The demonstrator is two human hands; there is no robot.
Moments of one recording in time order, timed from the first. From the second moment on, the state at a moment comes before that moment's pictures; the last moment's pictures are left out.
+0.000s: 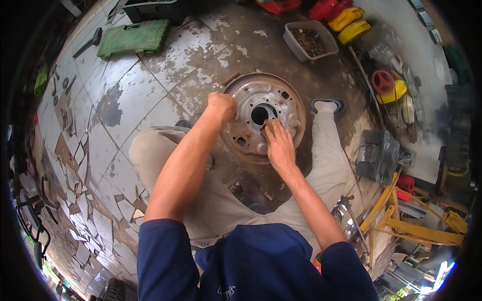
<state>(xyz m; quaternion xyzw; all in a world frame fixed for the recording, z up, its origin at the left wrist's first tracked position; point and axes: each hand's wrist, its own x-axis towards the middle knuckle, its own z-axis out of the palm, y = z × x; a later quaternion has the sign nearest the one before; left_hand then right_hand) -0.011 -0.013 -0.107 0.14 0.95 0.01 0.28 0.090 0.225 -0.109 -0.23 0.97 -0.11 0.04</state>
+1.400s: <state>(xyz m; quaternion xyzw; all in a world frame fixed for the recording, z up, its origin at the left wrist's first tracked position) -0.018 0.000 -0.088 0.07 0.94 -0.03 0.32 0.101 0.243 -0.121 -0.30 0.95 -0.08 0.04</state>
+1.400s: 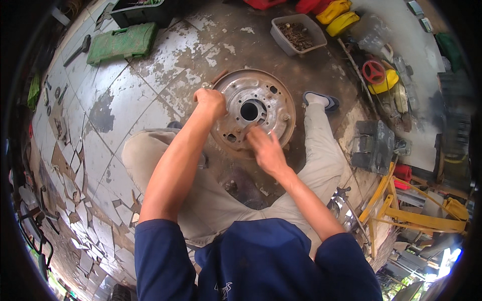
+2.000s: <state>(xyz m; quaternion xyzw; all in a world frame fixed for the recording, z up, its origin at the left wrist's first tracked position) -0.015 -0.010 -0.104 0.13 0.95 0.01 0.29 0.081 0.266 -0.105 -0.40 0.91 -0.09 0.08</state>
